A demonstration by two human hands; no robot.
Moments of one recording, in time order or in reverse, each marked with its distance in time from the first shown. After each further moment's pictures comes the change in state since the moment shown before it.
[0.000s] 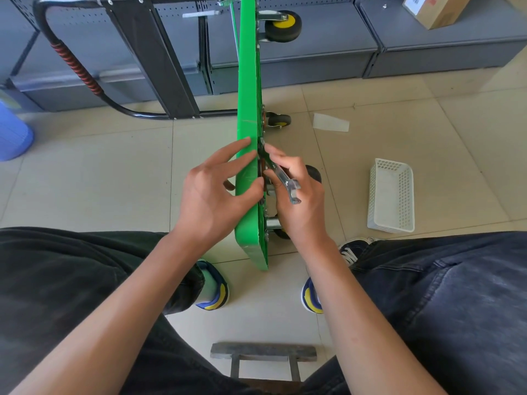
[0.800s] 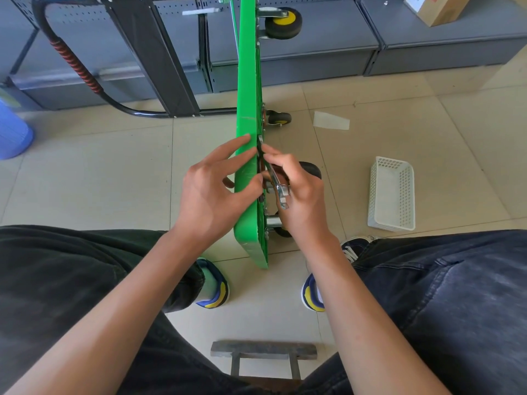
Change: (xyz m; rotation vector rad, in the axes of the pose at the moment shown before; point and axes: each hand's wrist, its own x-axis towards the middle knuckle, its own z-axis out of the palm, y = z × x) left_hand 0.000 0.000 0.001 -0.019 0.007 -0.031; right_hand 0.000 0.001 -0.002 -0.032 -0.093 0.018
